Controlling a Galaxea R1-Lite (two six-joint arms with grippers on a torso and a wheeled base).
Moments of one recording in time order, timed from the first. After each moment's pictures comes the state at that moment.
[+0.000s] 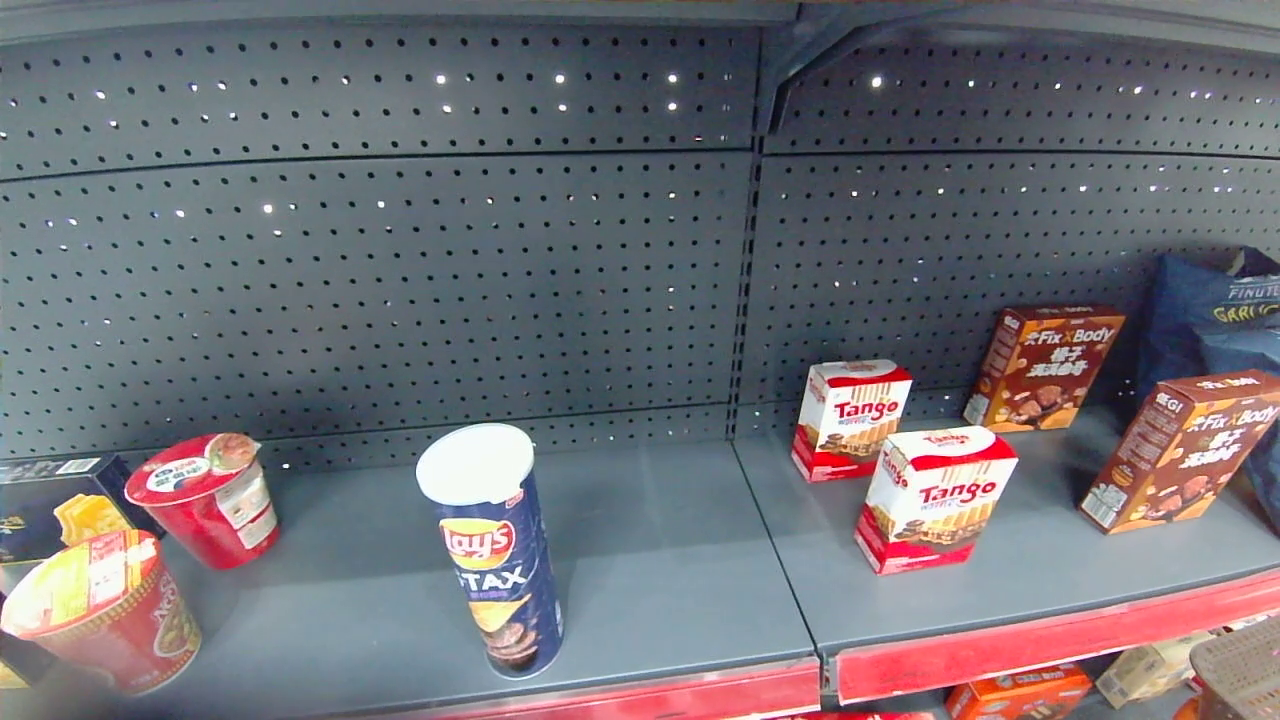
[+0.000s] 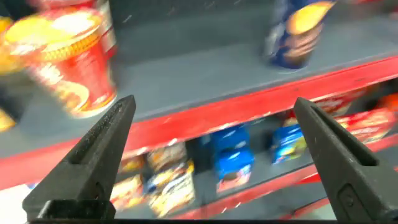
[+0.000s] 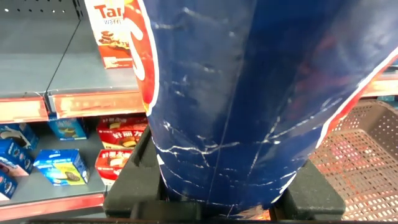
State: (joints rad) left arm -0.42 0.02 -0.12 0.21 0.20 -0.03; right arm -0.11 0.09 -0.31 0.30 0.04 -0.09
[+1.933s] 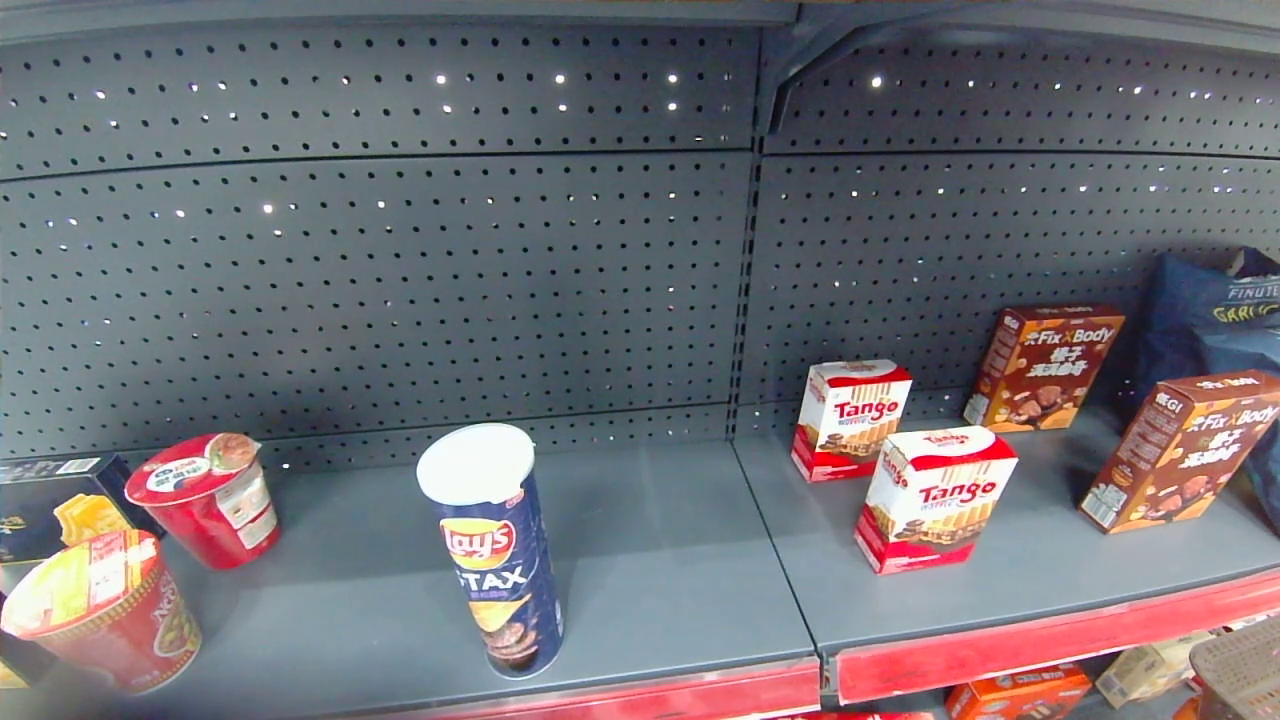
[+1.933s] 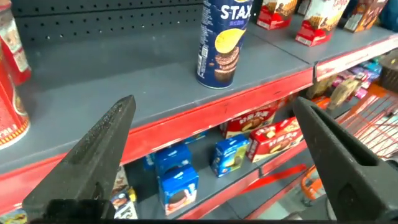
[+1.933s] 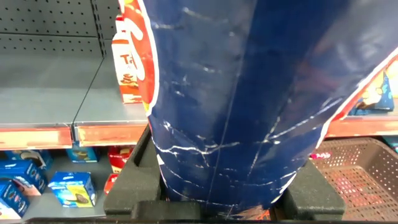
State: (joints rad) left arm -0.42 0.00 -0.05 0.06 -0.04 -0.14; right arm -0.06 0.15 -0.47 0.29 0.06 -0.09
